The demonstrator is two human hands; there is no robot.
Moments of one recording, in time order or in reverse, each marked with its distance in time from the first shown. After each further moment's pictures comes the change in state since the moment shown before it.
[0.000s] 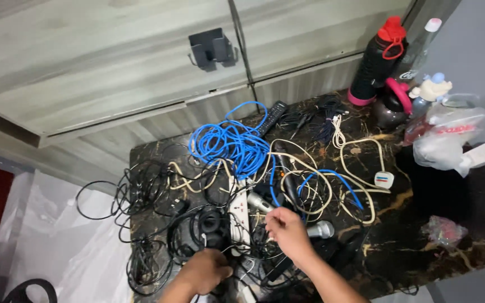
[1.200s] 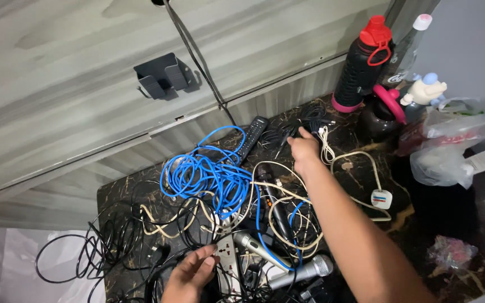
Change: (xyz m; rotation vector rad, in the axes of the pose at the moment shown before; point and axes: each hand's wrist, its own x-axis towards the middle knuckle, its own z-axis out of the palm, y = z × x) left_hand 0.080 0.016 -0.036 -1.153 0.221 -0.316; right_hand 0.325 -0.061 -0.128 0.263 0.481 0.047
